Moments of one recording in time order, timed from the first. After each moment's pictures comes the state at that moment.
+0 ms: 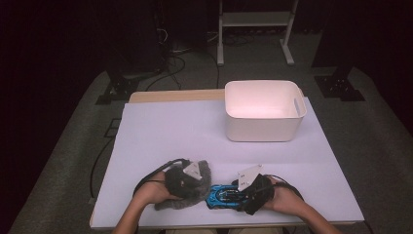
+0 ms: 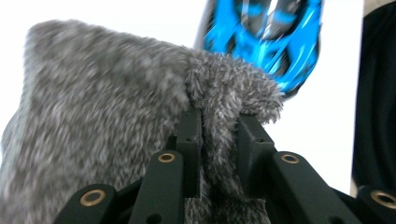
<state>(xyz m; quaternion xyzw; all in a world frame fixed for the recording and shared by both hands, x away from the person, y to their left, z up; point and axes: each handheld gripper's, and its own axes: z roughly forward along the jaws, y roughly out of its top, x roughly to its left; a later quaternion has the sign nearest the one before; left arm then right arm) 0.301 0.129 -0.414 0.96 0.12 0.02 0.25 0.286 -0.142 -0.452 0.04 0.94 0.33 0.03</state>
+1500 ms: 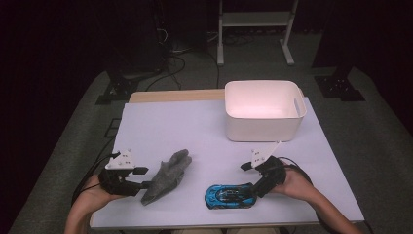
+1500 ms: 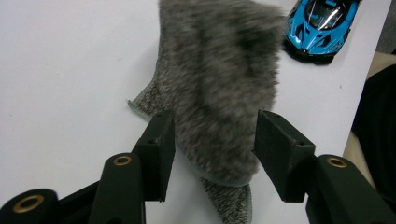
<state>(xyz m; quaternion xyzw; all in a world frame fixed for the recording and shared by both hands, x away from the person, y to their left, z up) 0.274 0.264 -0.367 0.90 0.25 0.11 0.35 0.317 -0.176 -0.408 0.11 0.92 0.39 0.00</state>
